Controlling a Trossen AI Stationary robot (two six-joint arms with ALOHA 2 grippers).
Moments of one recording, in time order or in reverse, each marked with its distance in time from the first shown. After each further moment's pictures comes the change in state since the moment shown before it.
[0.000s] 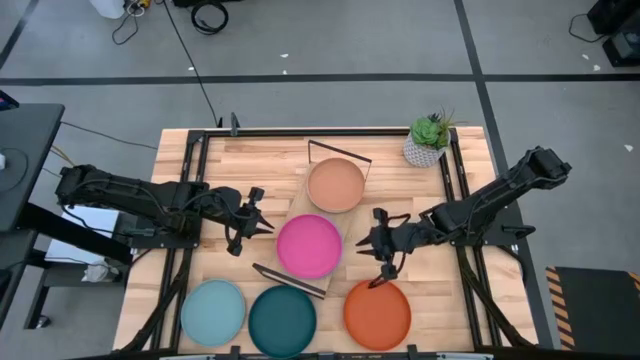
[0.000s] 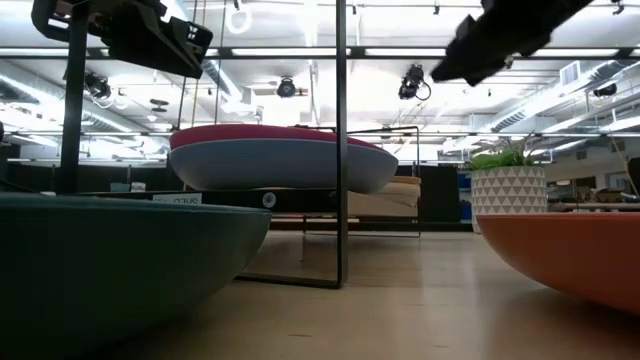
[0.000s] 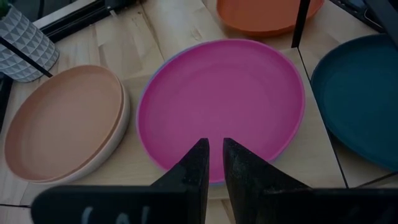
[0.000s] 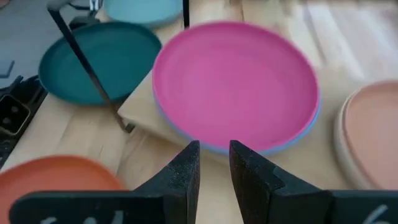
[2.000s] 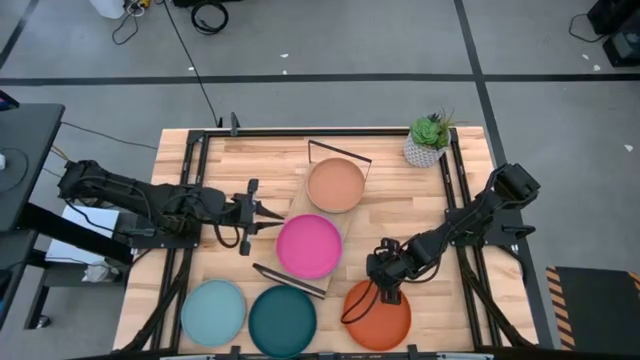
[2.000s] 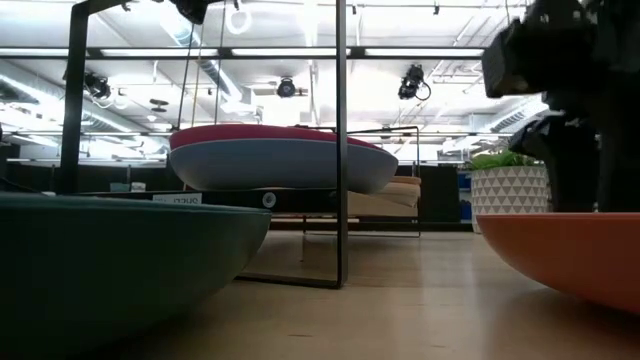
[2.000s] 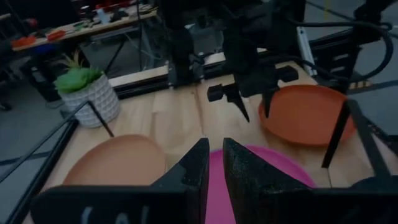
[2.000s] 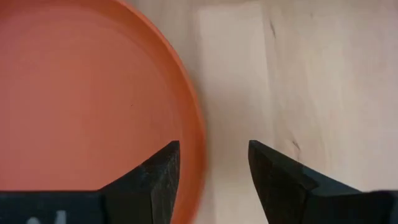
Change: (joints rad) left arm -0.125 -0.008 0.062 0.264 -0.243 -0.207; right arm 0.133 0.359 0.145 -0.383 -0.188 0.463
